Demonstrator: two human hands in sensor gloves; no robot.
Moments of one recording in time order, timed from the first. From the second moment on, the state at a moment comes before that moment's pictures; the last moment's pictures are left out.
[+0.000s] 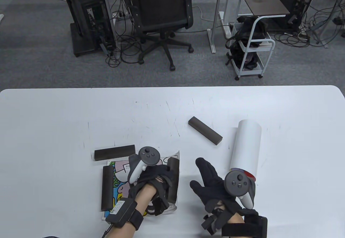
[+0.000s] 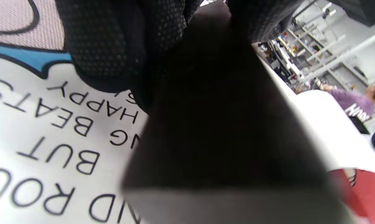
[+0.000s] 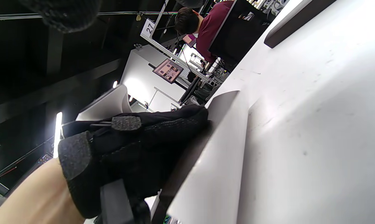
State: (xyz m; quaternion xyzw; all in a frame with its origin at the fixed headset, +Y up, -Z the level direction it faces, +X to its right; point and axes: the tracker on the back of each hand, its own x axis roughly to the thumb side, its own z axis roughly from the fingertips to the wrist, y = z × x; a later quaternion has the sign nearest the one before) left_hand -0.106 -0.762 -0.348 -0.26 -0.01 0.33 0.91; right_hand 0.134 -0.727 -0.281 0.18 0.04 0.85 0.50
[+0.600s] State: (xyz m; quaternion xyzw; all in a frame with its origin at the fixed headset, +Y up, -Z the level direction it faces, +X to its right) left_hand -0.076 -0.760 -0.332 -0.14 -0.04 0.07 0.99; right_hand 0.133 -0.736 -0.284 0.15 0.06 0.86 0.48
